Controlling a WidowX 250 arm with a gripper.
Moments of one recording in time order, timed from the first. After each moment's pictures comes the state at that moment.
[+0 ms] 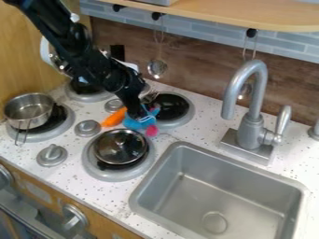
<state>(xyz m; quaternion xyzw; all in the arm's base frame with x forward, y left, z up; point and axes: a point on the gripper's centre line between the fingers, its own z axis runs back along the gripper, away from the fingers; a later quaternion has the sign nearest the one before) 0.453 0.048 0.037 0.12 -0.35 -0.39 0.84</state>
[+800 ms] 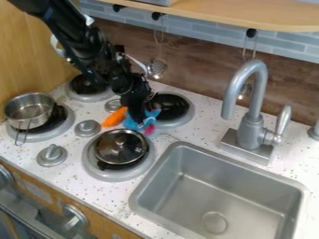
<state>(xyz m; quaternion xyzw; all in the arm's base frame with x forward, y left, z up) 0.456 0.045 0.011 0.09 -0.27 -0.41 0.87</state>
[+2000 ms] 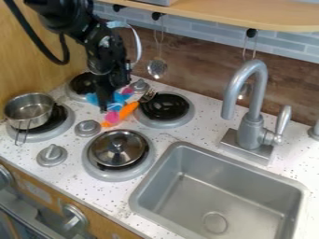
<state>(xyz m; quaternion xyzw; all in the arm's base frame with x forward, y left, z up) 0.380 0.091 0.089 0.28 -0.16 -0.49 0.81</state>
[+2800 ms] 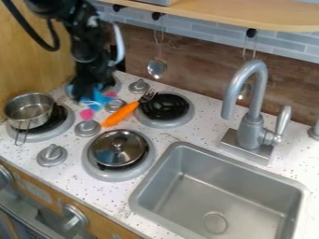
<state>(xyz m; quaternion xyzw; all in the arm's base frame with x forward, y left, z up) 0.329 0.203 0.095 0.27 -0.03 -0.51 0.81</state>
